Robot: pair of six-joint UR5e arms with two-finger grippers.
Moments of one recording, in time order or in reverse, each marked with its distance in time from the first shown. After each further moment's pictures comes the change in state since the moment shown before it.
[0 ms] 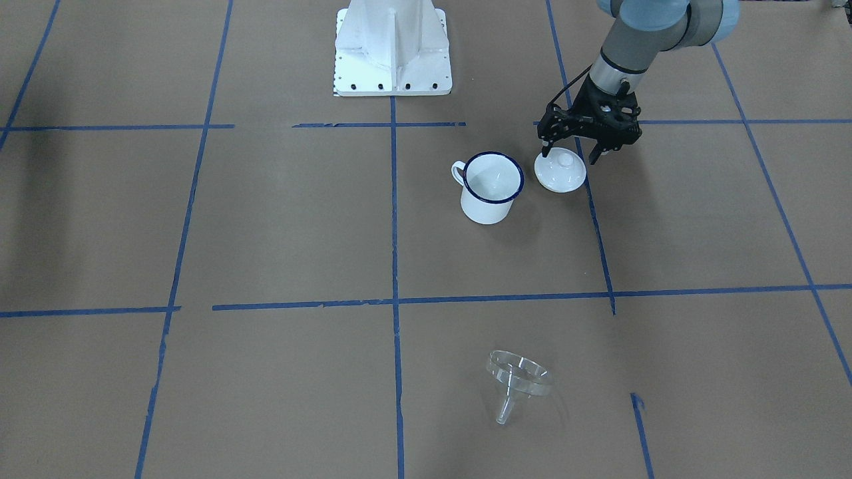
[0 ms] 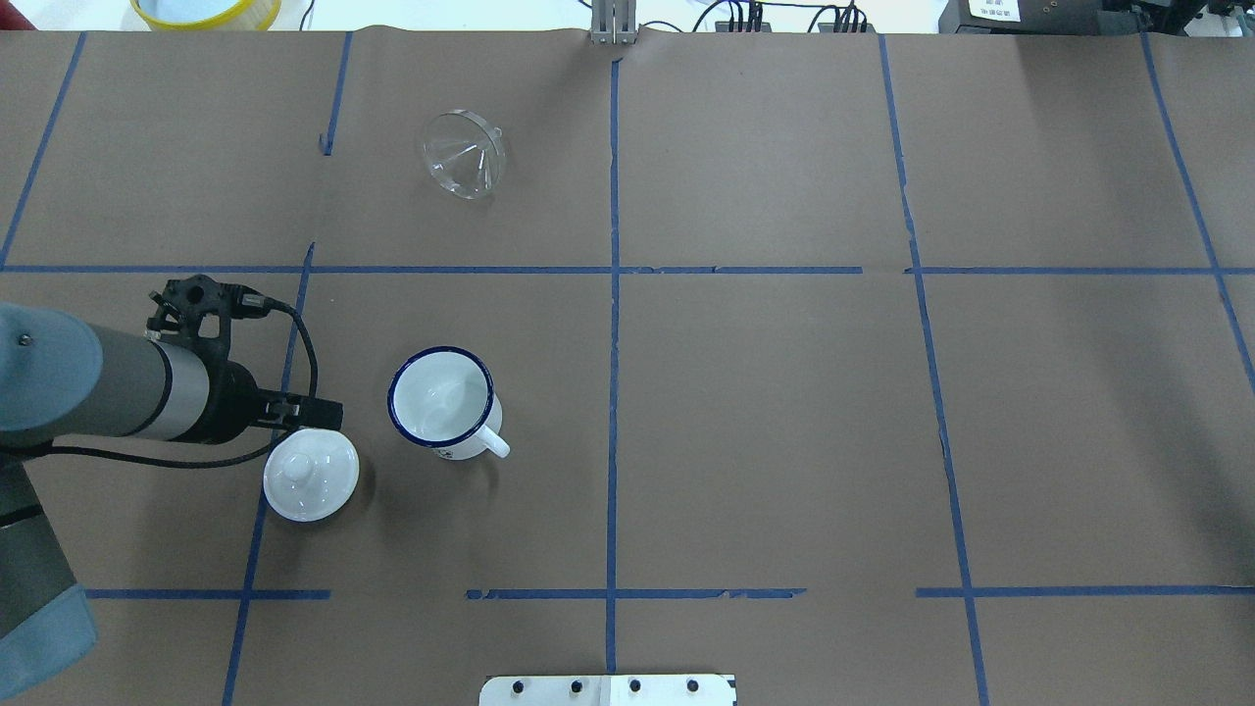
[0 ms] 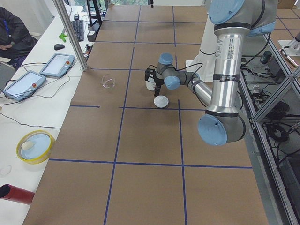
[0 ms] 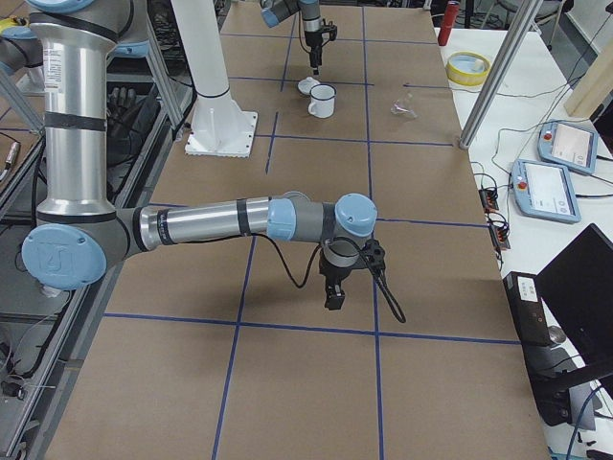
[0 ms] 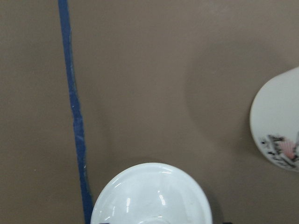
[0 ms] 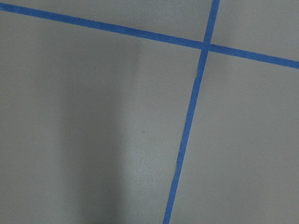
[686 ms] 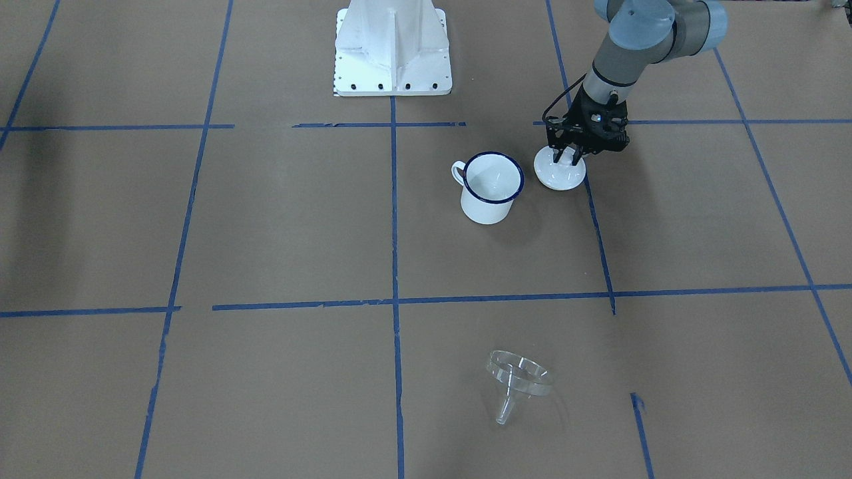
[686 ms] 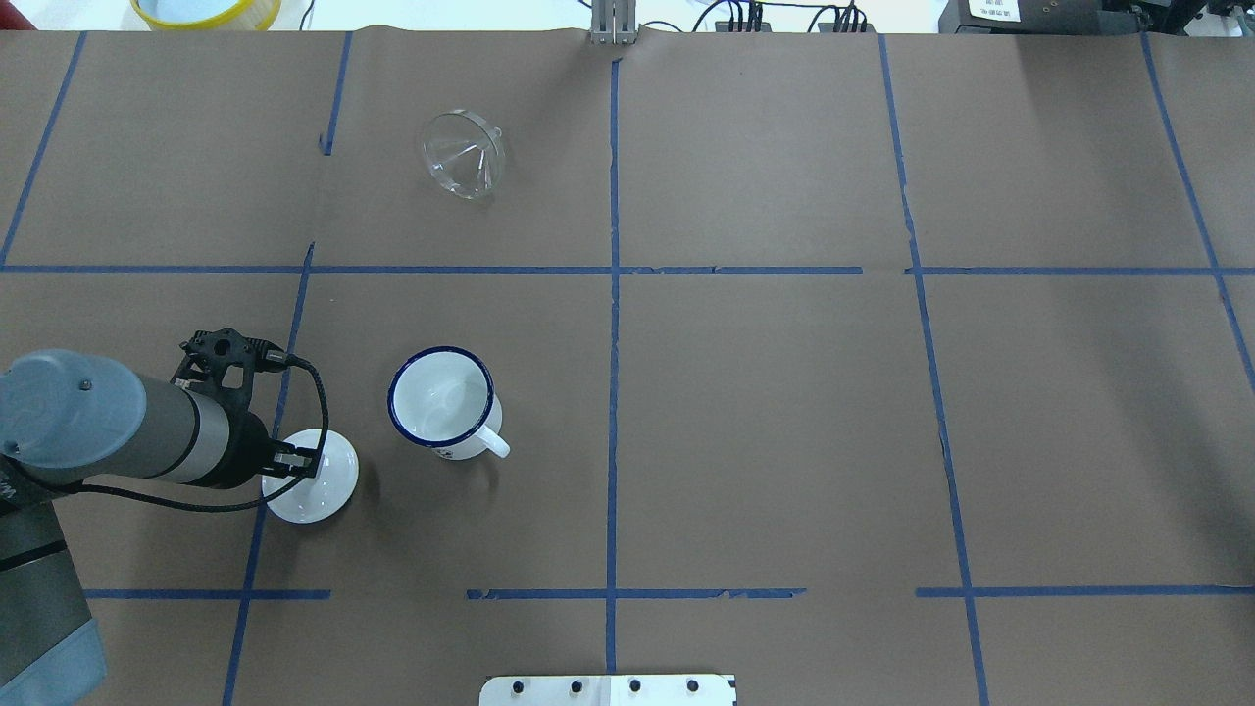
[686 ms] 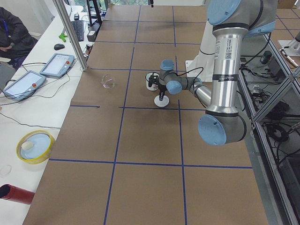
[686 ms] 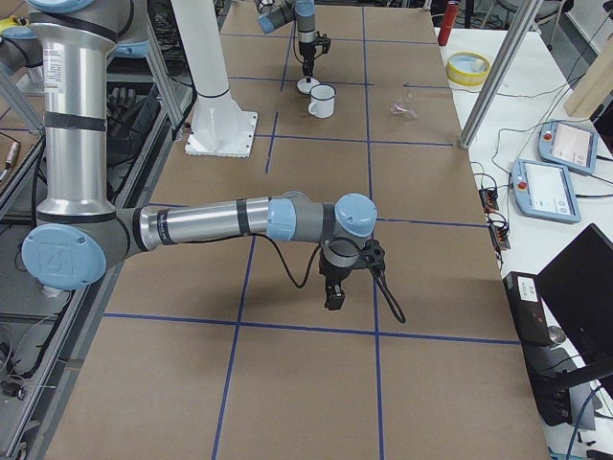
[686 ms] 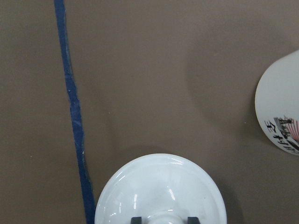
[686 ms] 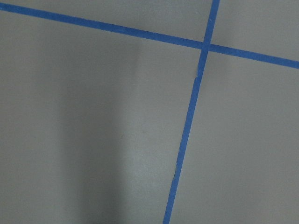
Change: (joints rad) left arm 0.111 0.049 0.072 -0.001 -0.003 0.076; right arm 0.000 -0.001 0.000 0.000 0.000 0.000
